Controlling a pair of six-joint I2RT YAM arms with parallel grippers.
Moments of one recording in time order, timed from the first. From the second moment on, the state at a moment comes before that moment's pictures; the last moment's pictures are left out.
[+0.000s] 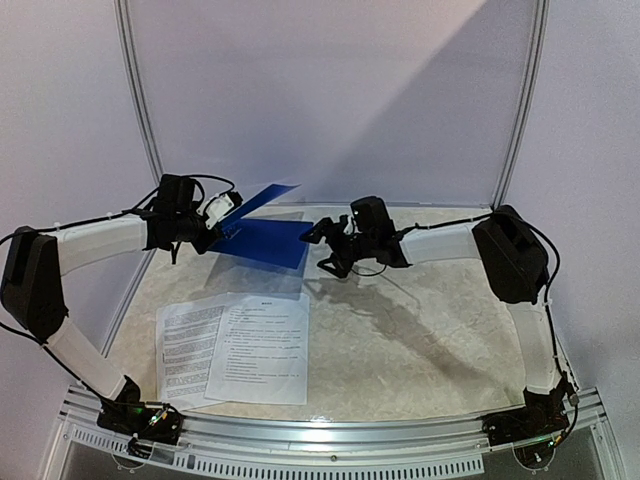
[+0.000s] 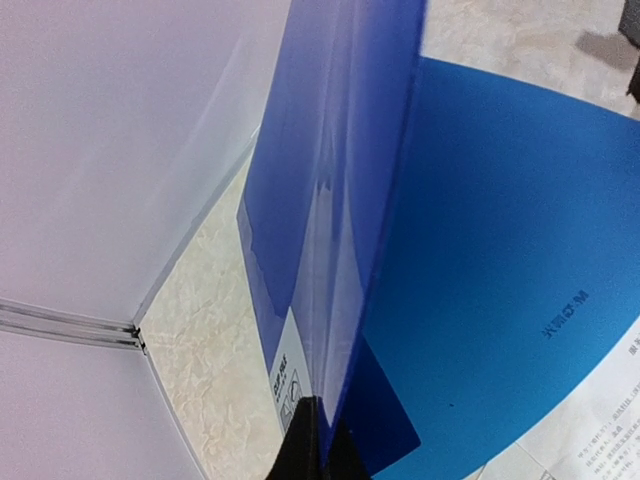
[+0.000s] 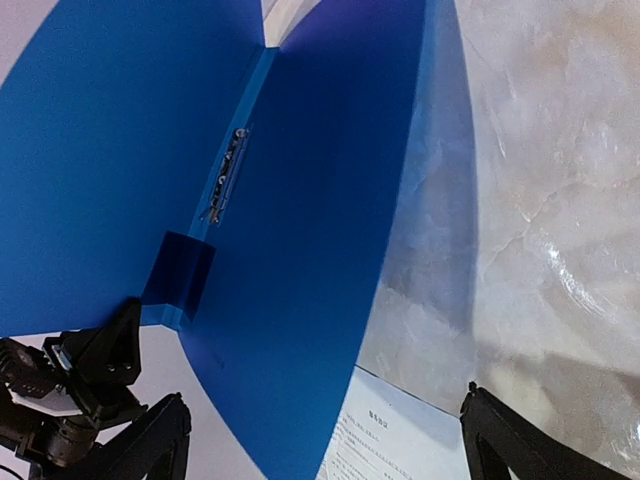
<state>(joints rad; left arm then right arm) -0.31 1.55 1.06 -0.16 -0.06 0.69 0.71 2.26 1.58 0.20 -0.40 1.28</state>
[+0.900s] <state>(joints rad) -0.31 1.55 1.06 -0.17 -0.05 0.59 0.73 2.61 1.84 0.59 -0.44 1.70</state>
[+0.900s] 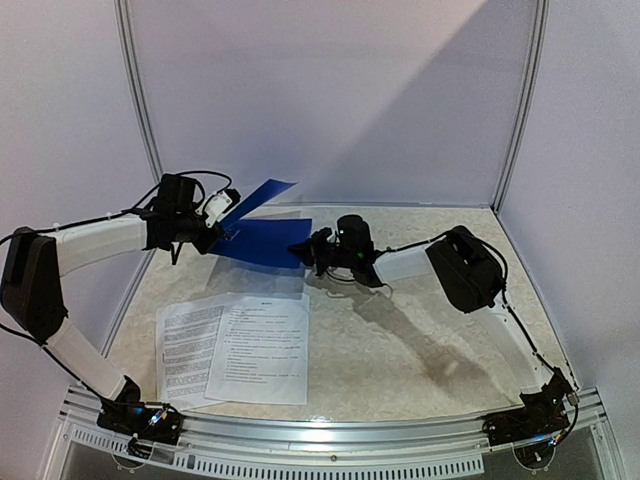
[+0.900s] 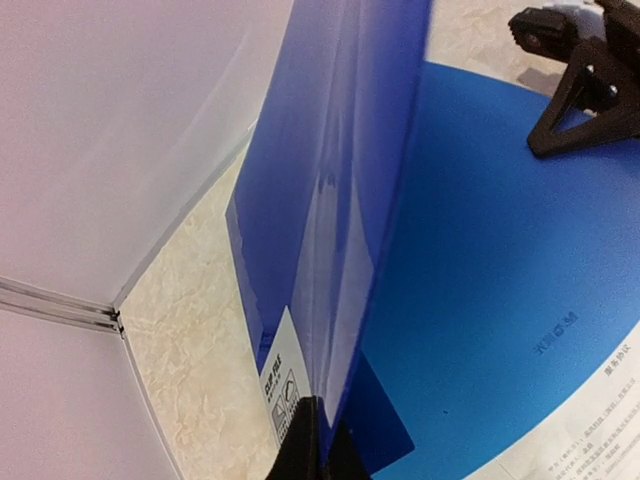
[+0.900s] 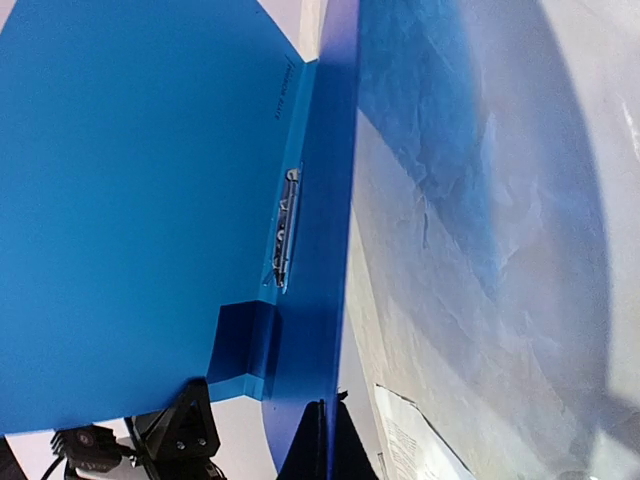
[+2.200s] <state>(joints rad) -0.30 1.43 1.23 -0.77 0.30 0.54 0.10 1.70 1.38 -0.81 -0.57 0.24</state>
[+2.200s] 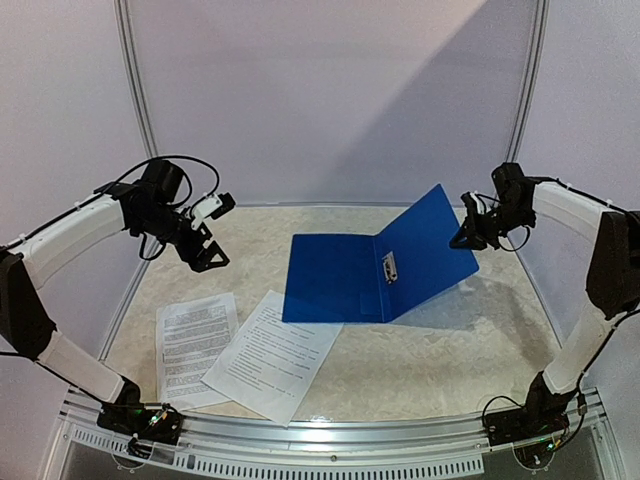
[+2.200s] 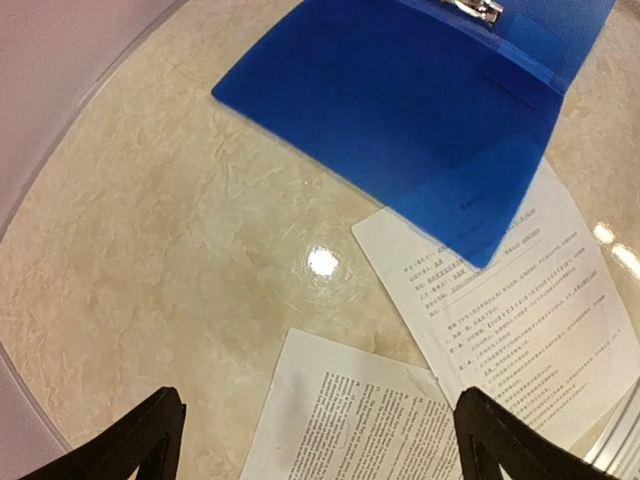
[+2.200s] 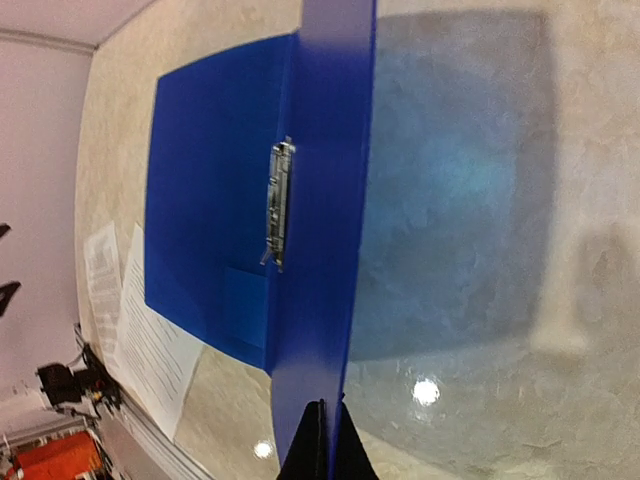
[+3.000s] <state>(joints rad) -0.37 1.56 1.30 -0.79 0.34 0.44 0.14 1.78 1.45 -0.99 0.11 0.17</state>
